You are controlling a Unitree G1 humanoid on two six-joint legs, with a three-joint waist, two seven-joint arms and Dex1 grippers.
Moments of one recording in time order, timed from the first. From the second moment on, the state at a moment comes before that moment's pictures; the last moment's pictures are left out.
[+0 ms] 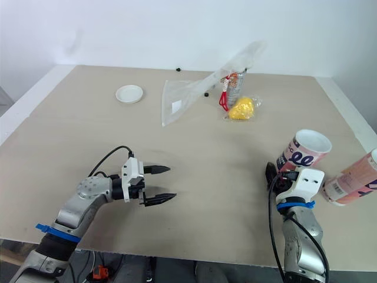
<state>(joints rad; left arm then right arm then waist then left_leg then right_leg) -0.29 0.40 -0.20 -0.01 -0.30 0.14 -1.05 -0.01 -0.26 -0.43 -0.09 0.31 0.18 0.16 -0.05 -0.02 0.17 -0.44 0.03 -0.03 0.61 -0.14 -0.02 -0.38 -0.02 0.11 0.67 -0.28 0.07</state>
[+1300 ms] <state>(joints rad) -0.32 0.40 -0.20 -0.01 -0.30 0.15 -1.05 0.41 -0.38 -0.43 -0.48 0.48 0.37 0.36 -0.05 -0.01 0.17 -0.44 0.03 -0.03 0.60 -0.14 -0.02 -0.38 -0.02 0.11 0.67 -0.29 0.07</state>
